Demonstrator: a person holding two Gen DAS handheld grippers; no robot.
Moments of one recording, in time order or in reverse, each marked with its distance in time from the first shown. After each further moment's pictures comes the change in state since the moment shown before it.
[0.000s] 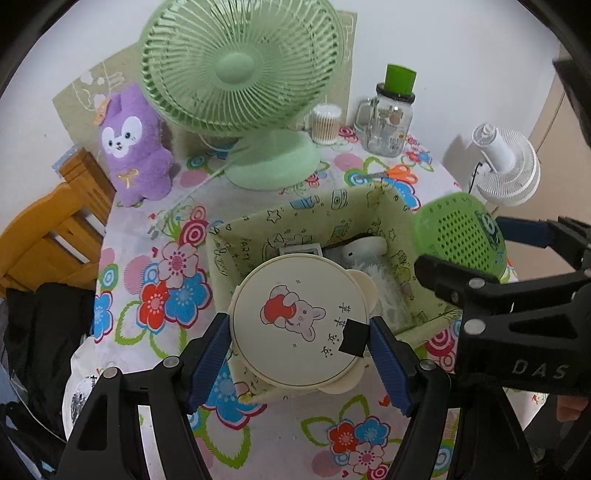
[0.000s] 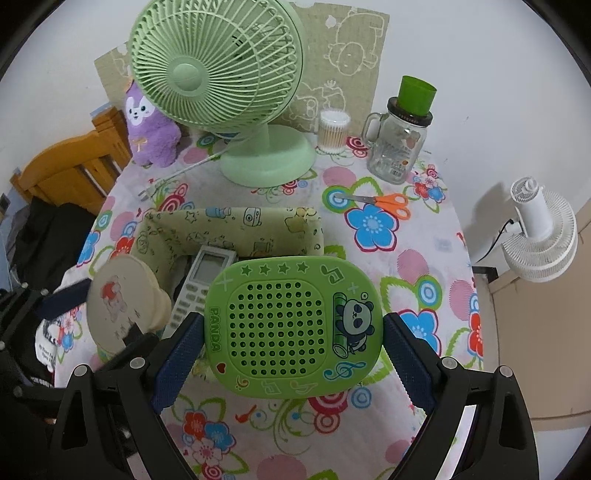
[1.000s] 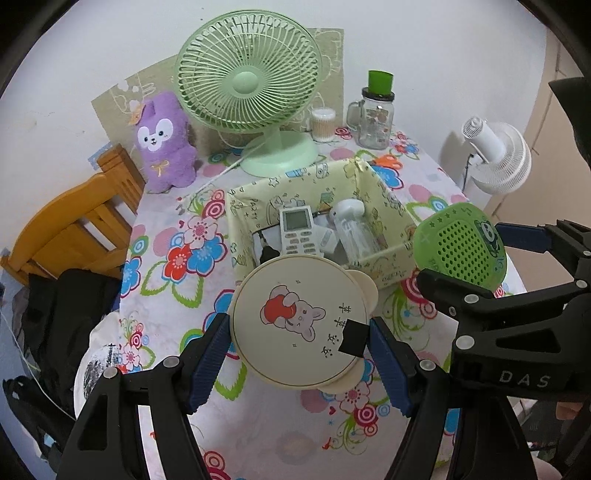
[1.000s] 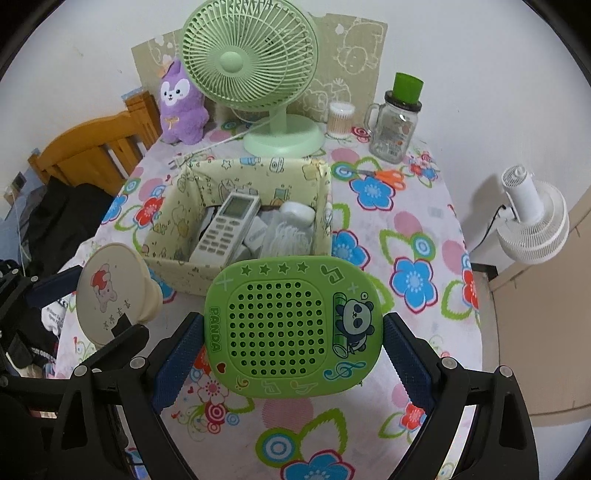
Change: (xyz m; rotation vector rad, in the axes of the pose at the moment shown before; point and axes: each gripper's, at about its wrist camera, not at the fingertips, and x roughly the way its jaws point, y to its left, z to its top) left arm -0.066 -0.030 -0.069 -0.006 -0.057 0.081; right arm -0.055 0.008 -0.081 -0.051 -0.037 0.027
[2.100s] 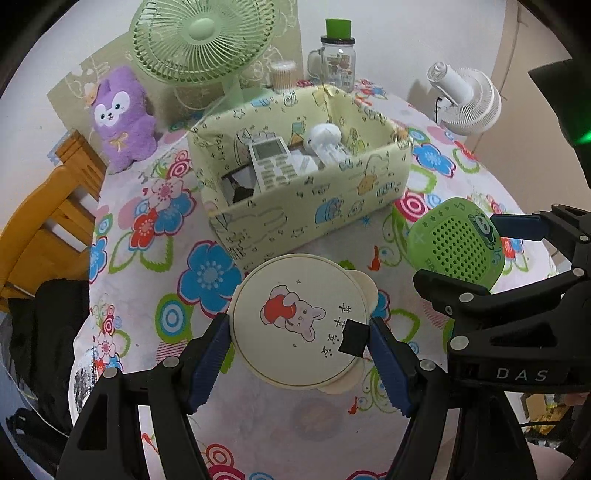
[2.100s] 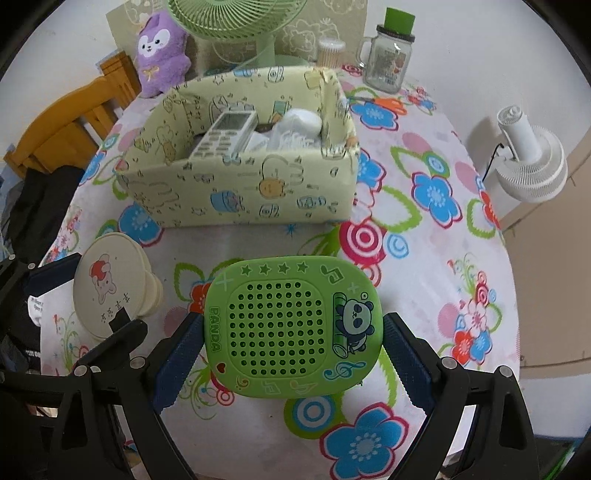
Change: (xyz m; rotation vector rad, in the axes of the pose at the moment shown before) left arm 0.039 0.010 -0.055 0.155 0.090 -0.097; right arm 0.044 0.029 -0.062 0.096 0.132 -0.055
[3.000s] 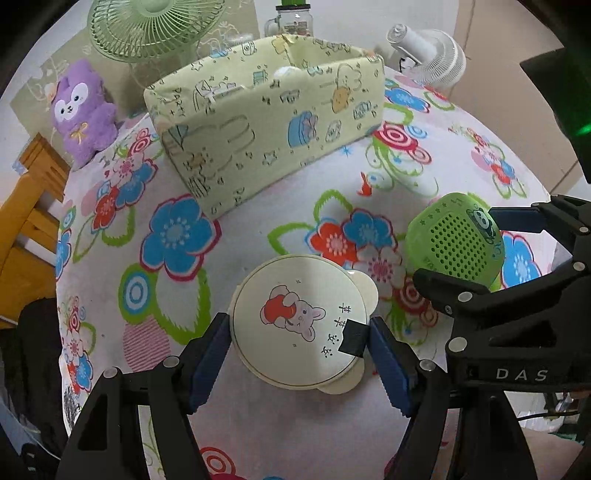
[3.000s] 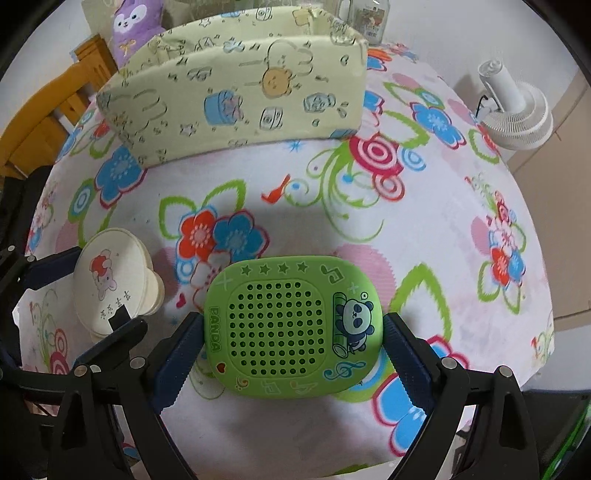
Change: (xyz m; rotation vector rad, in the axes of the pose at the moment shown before) left arm 0.042 0.001 -0.047 0.149 0.043 -0.075; right arm 0.042 0.020 -0.058 0.108 0.059 -0.057
